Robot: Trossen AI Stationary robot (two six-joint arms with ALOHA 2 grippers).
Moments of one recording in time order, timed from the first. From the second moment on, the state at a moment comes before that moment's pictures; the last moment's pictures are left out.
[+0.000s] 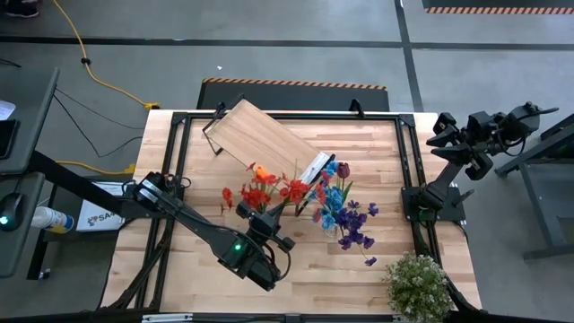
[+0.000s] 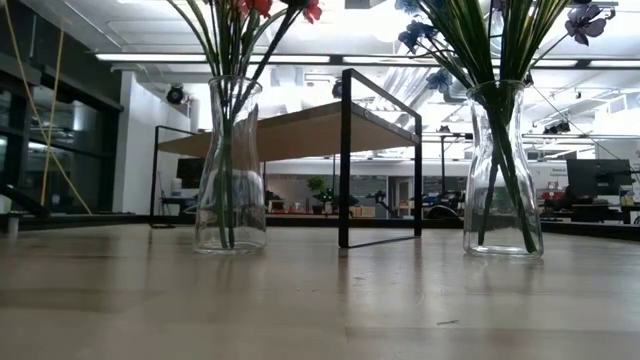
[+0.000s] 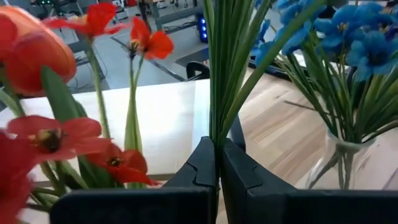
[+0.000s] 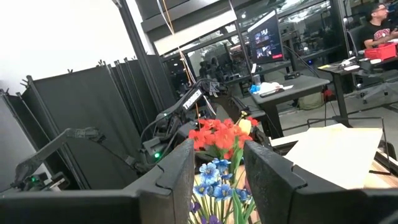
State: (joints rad) left arm -0.59 1.96 1.72 -1.18 -1.31 -1.34; right arm 0.86 0.15 1.00 -0.67 0.68 0.25
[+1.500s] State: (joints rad) left arm -0.59 1.96 1.72 -1.21 -1.26 -1.31; right arm 0.86 0.15 1.00 -0.67 0.68 0.25
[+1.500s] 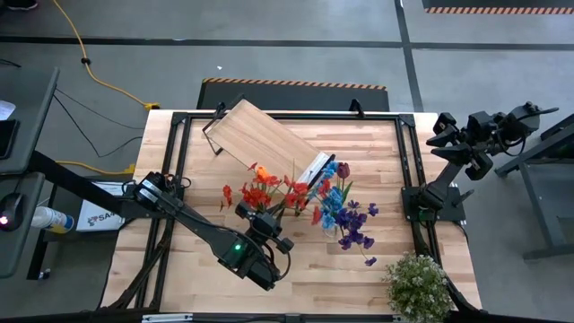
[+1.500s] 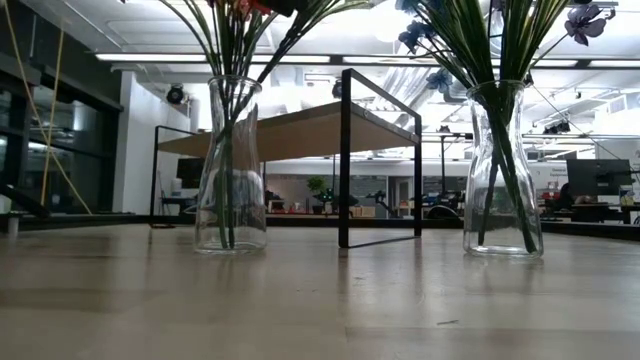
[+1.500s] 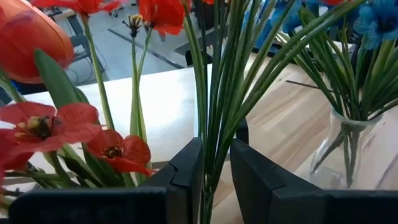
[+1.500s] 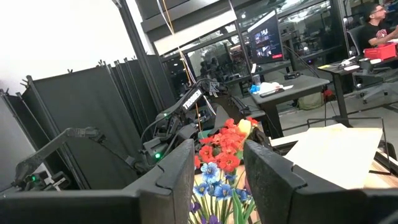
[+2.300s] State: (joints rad) left arm -0.60 1.96 1.72 -1.21 -1.21 -1.31; right arm 0.86 0.15 1.00 -0.67 0.71 0.24
